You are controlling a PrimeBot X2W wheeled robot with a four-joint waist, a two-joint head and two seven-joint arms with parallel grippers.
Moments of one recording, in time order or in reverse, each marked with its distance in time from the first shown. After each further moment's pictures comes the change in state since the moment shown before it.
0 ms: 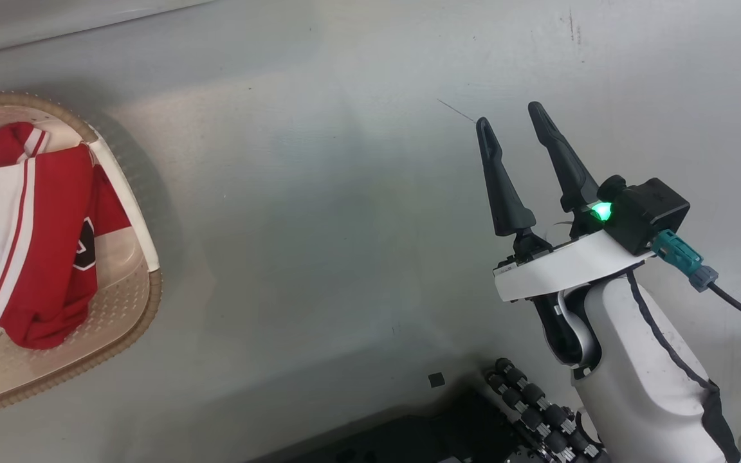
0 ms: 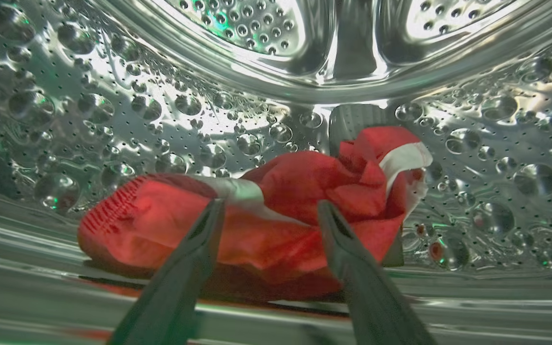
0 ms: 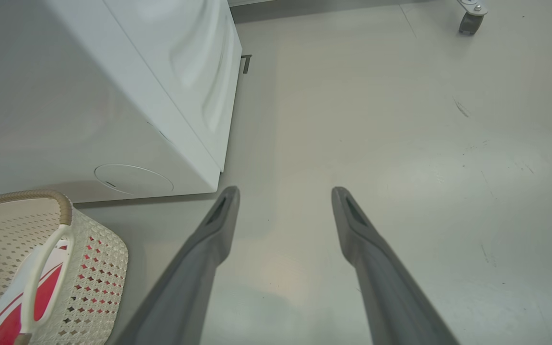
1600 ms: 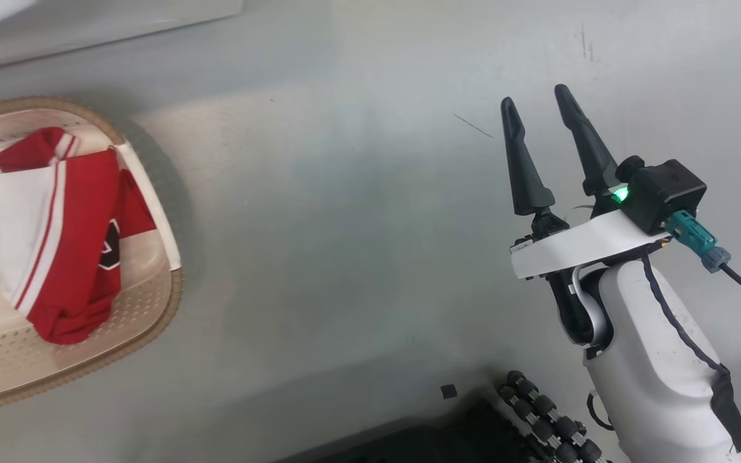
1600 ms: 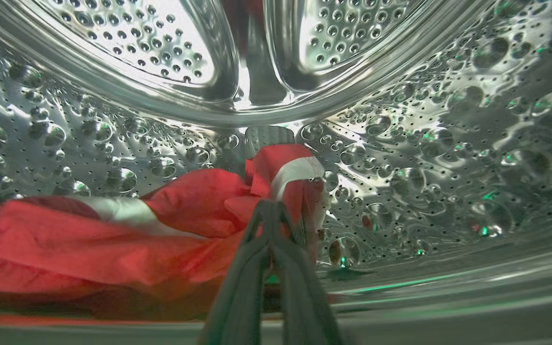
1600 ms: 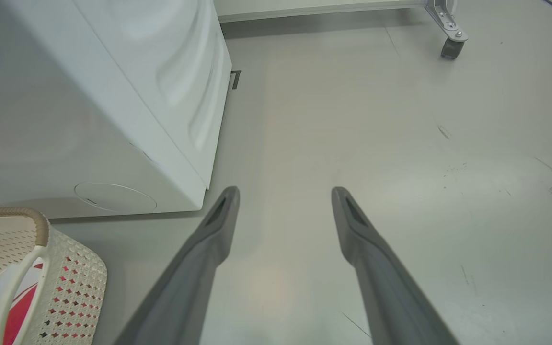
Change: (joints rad) left arm 0.012 -0.125 -0.056 0.083 -0.068 -0.088 -0.165; right arm -0.040 0.000 -0.048 0.055 -0.031 -0.017 0.000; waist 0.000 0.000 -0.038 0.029
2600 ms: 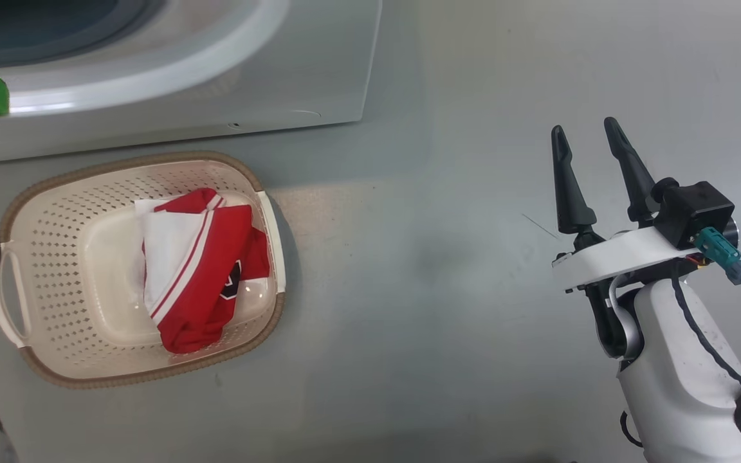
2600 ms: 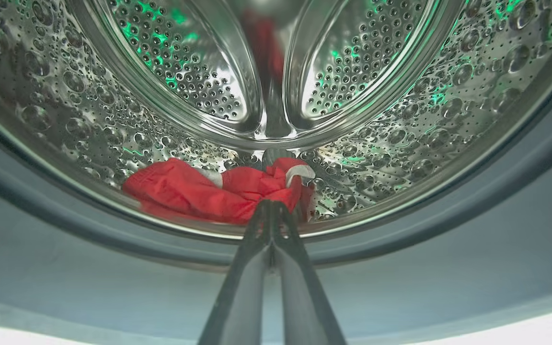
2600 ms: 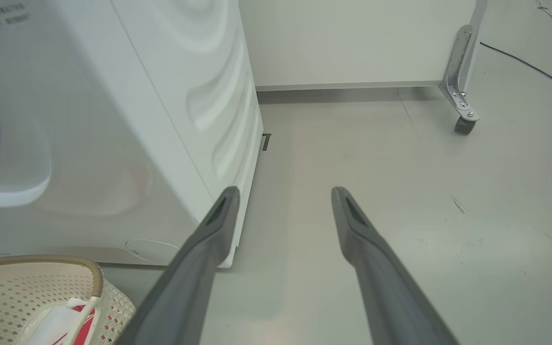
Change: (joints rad) left arm 0.372 -0.170 -0.031 0.048 -0.102 -0.055 -0.335; right arm 0.049 -0.021 -0.125 0.084 -0.080 0.026 0.000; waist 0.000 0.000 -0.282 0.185
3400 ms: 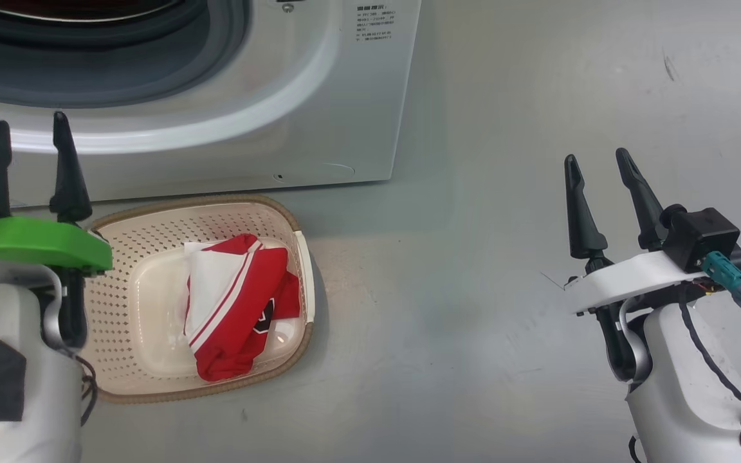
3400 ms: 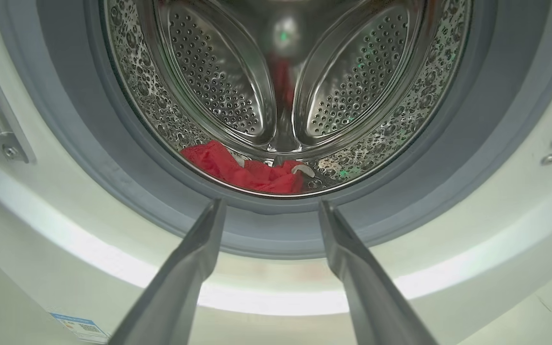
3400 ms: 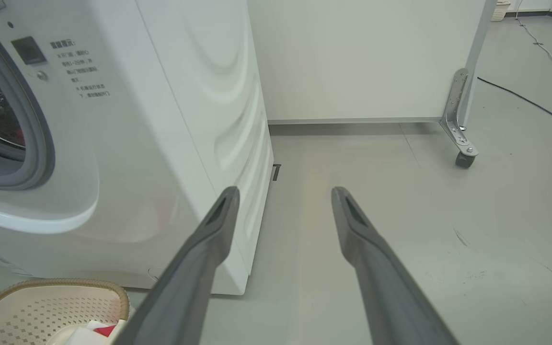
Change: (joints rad) left arm 0.357 -0.093 -0.012 -0.081 -0.031 -0.007 -0.296; right arm 0.050 0.002 -0.045 0.012 -0.017 0.017 0.000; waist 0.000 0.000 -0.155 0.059
